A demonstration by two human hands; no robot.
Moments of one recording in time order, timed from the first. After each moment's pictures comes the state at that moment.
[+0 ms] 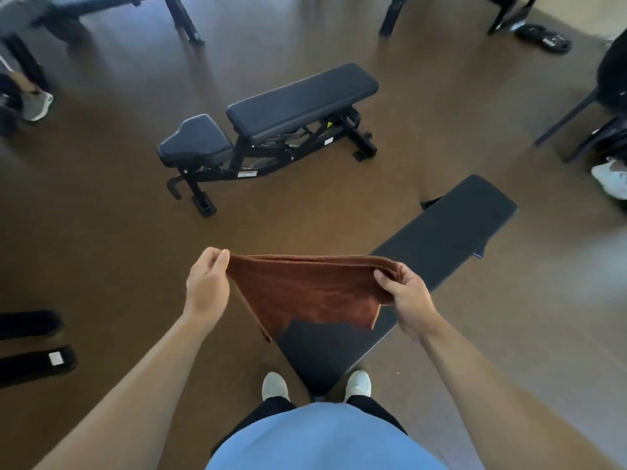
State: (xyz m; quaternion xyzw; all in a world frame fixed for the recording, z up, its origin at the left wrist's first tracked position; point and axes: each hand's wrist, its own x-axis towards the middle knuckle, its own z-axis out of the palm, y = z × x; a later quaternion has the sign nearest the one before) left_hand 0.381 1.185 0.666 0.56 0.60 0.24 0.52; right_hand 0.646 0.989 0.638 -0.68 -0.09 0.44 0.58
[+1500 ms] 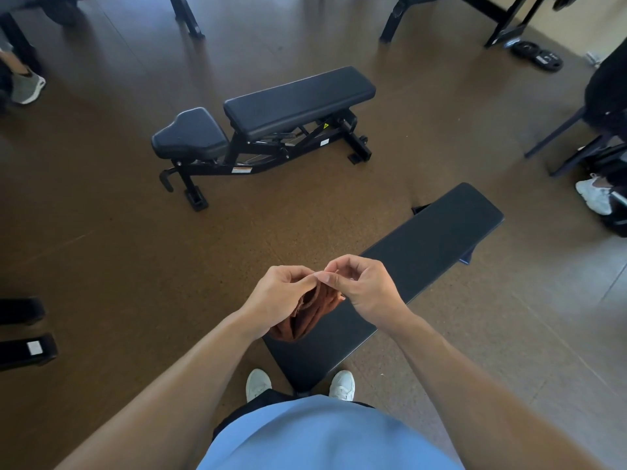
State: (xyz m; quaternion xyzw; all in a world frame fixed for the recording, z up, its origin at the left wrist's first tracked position) left_hand 0.451 1.110 0.701 0.61 0.42 0.06 0.67; right_hand 0.609 1.011 0.709 -0.71 -0.33 0.44 0.44
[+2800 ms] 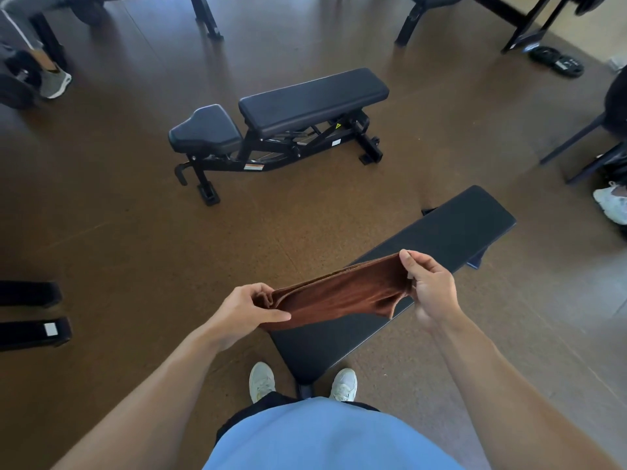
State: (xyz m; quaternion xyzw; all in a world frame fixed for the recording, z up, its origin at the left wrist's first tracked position) left_hand 0.379 1.104 0.652 0.59 0.51 -0.01 0.63; right_hand 0.673 0.961 0.670 -0.70 -0.01 0.38 0.61
